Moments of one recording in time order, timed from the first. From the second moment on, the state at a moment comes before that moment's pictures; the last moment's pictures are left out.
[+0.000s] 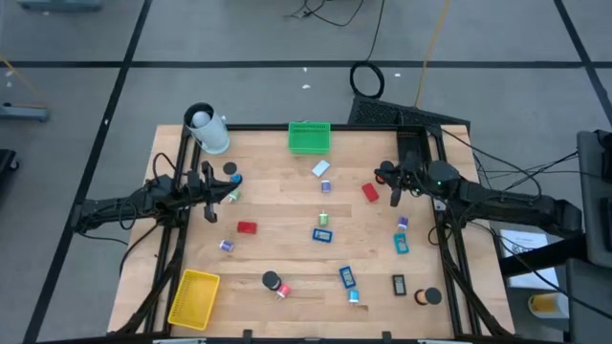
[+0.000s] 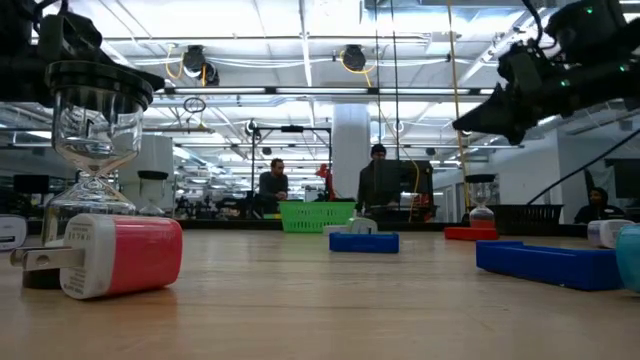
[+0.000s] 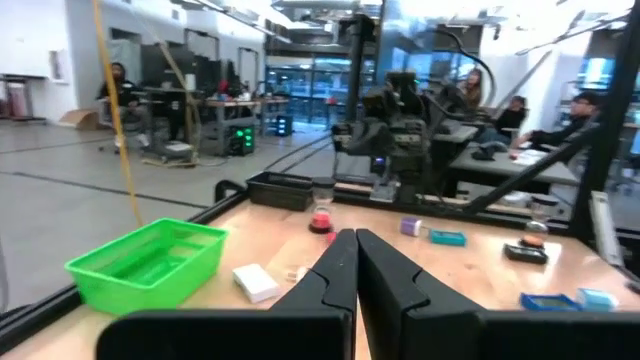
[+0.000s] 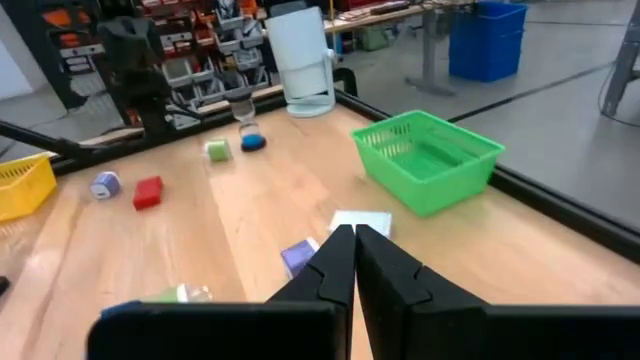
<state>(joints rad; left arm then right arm) 0.12 0.01 0.02 0.11 -0.05 -0.06 -0.36 0.55 0.18 0.21 0.02 0.18</state>
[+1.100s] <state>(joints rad) 0.12 0.01 0.02 0.11 -0.06 -0.06 0.03 1.11 0.78 -0.81 0.33 0.83</state>
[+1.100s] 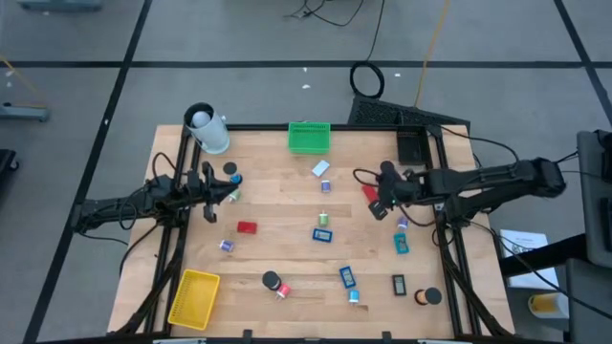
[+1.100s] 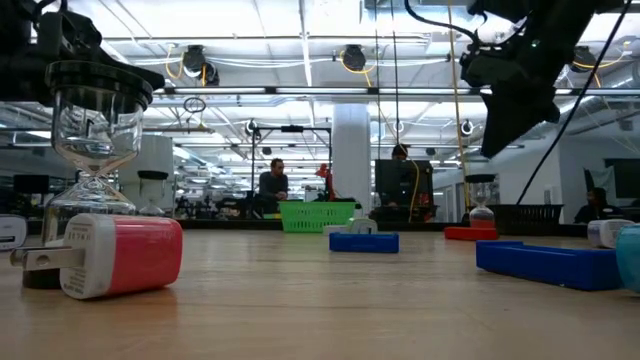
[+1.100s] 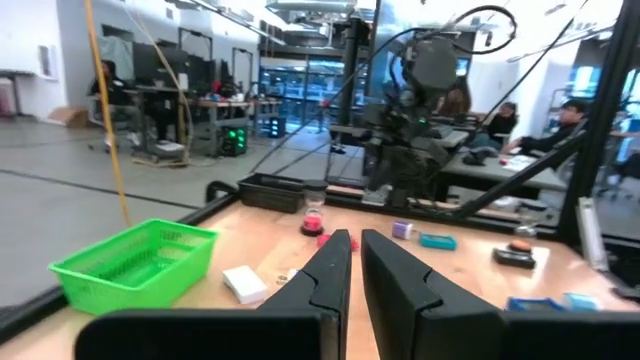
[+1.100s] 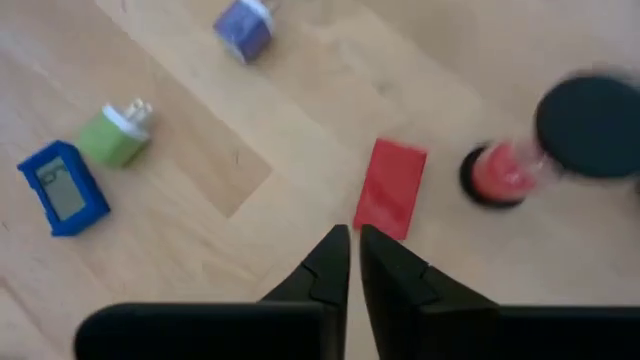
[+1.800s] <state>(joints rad) 0.12 0.01 0.02 0.12 -0.08 -0.07 0.08 1.15 0.75 -0.84 0.34 0.97</state>
